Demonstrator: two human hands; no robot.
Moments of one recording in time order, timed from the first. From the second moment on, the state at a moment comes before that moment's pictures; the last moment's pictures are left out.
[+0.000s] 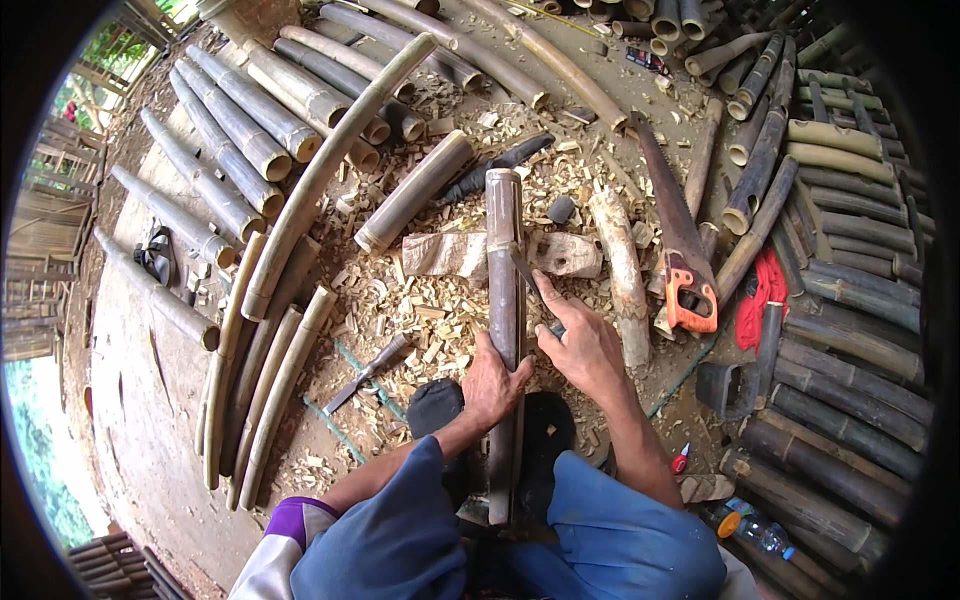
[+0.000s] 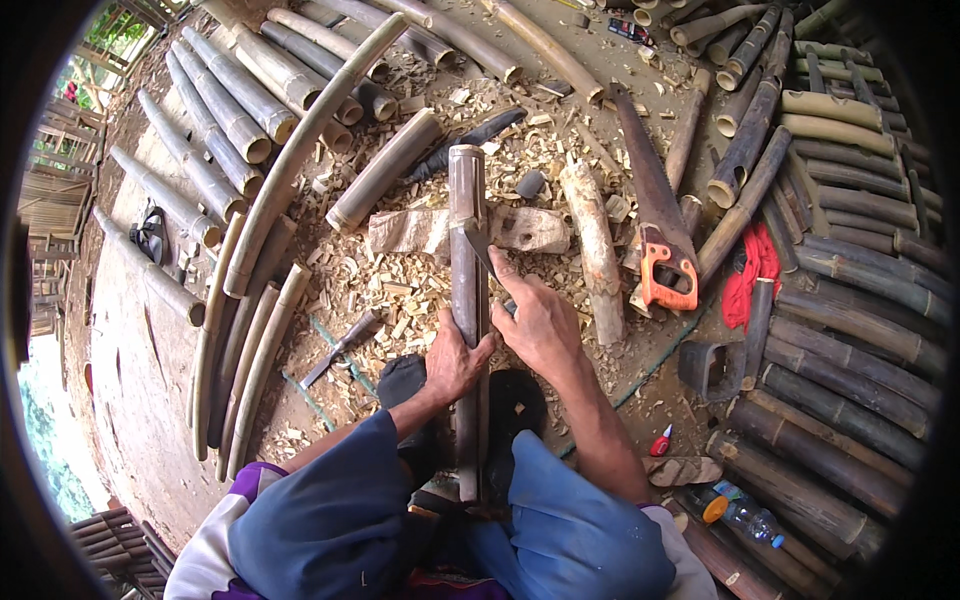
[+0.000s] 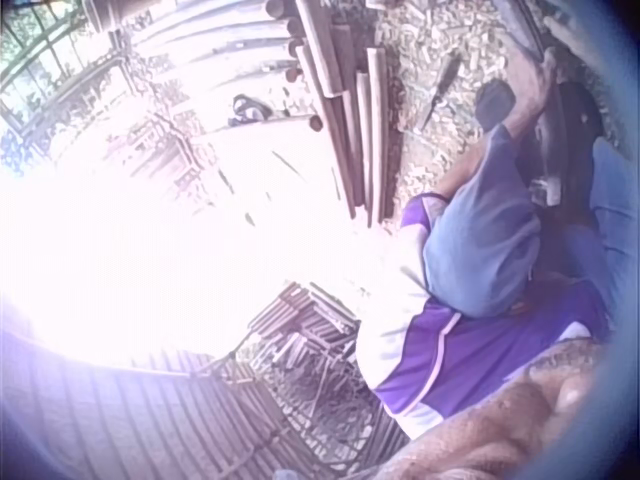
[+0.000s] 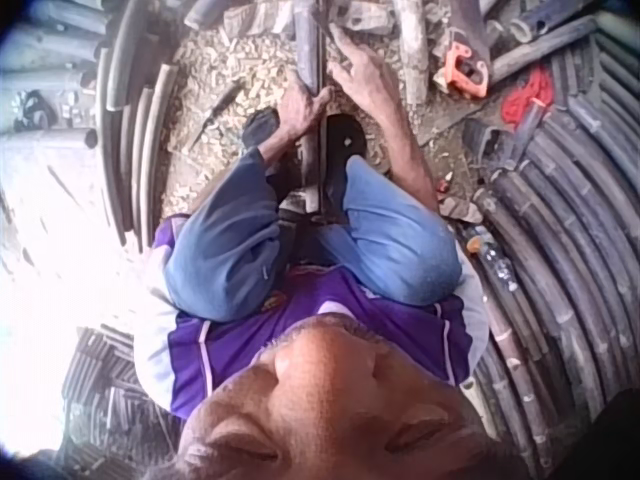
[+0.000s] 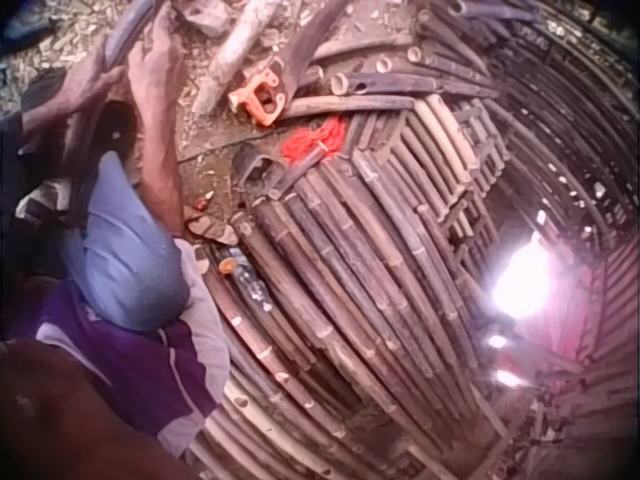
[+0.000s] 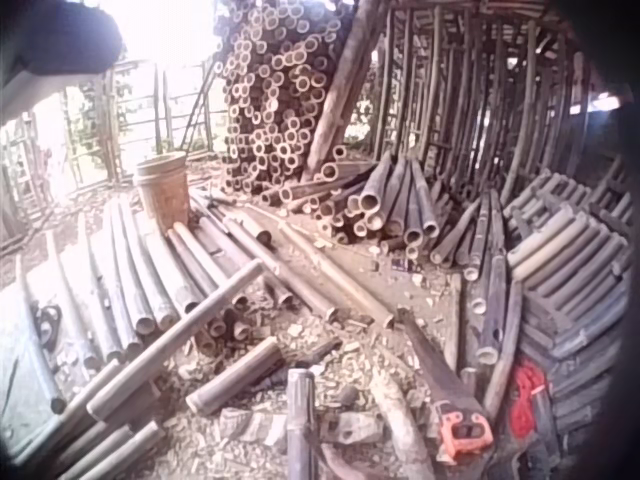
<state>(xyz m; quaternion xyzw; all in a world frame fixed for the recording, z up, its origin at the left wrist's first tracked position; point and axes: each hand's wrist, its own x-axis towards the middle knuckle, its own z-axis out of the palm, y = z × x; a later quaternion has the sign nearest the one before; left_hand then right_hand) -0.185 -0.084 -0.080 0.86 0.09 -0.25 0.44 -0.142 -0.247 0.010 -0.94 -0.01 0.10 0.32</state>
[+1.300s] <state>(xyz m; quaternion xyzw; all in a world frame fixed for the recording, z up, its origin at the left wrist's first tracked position) -0.177 -0.088 -0.072 0.86 0.10 -0.27 0.42 -0.081 -0.215 -0.005 -0.87 0.12 0.11 0.46</state>
